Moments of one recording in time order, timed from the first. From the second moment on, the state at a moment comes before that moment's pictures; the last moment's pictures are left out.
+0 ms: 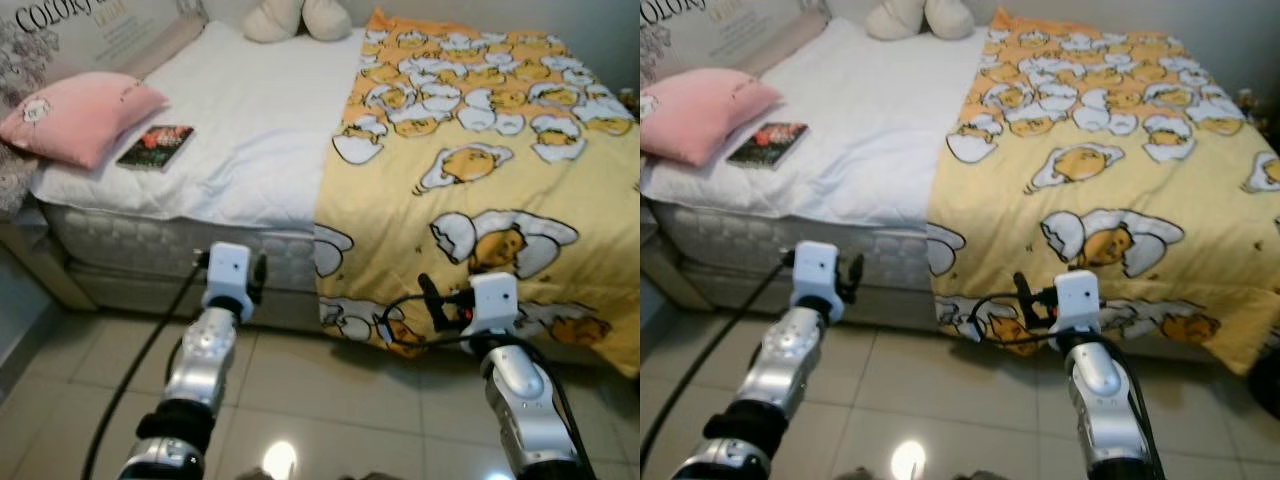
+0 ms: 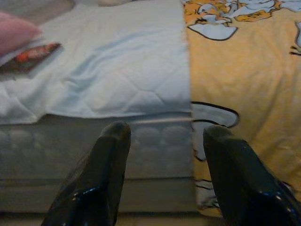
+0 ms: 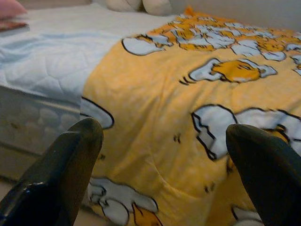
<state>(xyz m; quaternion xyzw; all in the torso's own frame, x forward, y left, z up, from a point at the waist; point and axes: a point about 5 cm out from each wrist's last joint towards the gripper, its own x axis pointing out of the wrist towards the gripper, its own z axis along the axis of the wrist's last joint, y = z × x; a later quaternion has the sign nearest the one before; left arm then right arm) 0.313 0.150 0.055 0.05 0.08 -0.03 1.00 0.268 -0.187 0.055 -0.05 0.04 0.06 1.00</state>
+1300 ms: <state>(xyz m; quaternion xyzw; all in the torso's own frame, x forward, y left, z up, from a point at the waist) 0.289 0.154 0.060 0.02 0.06 -0.03 1.00 0.246 -0.188 0.053 -0.04 0.04 0.06 1.00</state>
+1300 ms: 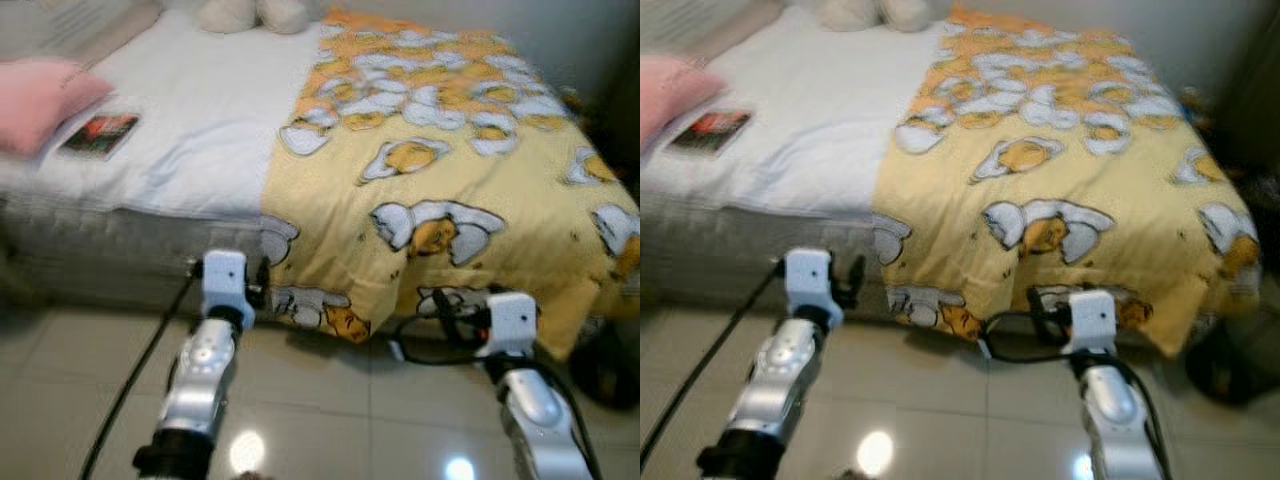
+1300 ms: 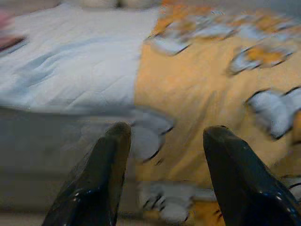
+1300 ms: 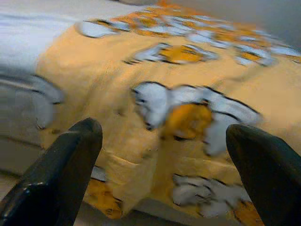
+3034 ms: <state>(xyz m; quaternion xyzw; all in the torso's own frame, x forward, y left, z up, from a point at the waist) 0.299 0.160 0.082 -0.02 0.03 0.00 1.00 0.258 -0.172 0.059 -0.02 0.02 0.09 1.00</state>
